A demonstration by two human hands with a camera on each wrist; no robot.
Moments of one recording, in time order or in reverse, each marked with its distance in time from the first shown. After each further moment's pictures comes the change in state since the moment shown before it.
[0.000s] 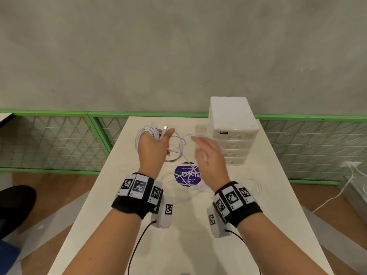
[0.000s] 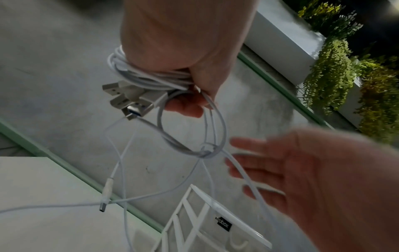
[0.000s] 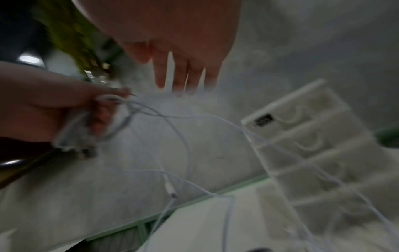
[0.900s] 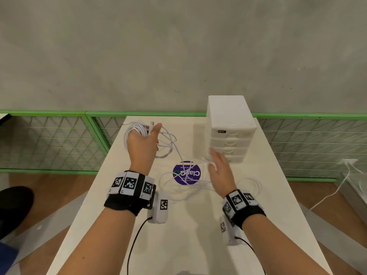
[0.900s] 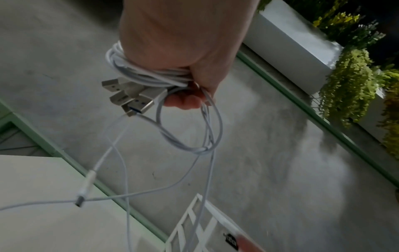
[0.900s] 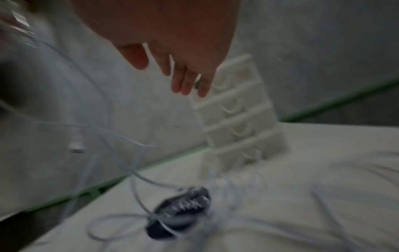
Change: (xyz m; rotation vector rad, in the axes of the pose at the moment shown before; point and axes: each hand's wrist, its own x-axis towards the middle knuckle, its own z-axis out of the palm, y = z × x) left_hand 0.013 -0.007 -0.010 -0.113 0.094 0.005; right_hand -0.023 0.069 -0.007 -0.111 -0.127 0.250
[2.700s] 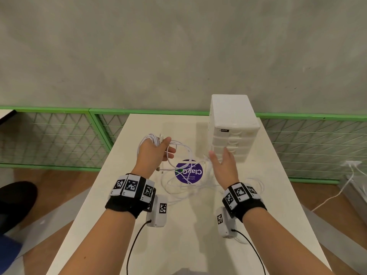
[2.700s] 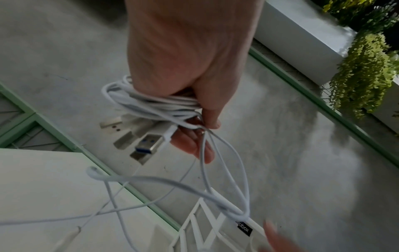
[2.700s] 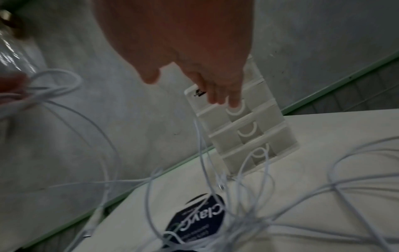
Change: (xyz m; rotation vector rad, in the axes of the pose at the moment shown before) left_hand -0.009 -0.024 0.001 0.040 -0.361 -0.224; right_hand 0.018 -0.004 -0.002 0.039 0.051 0.270
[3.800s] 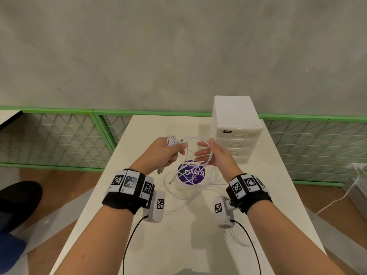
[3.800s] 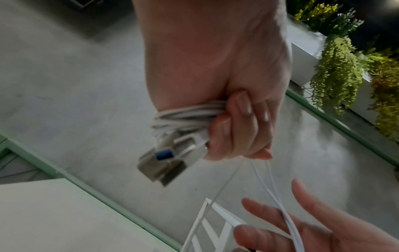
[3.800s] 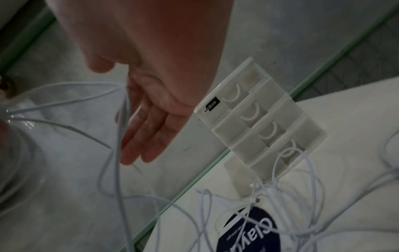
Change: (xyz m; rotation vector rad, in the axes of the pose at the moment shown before) left_hand -0.021 0.032 -0.010 0.120 -0.384 0.054; right_hand 0.000 -0.040 -0.012 0.624 -0.375 -0.055
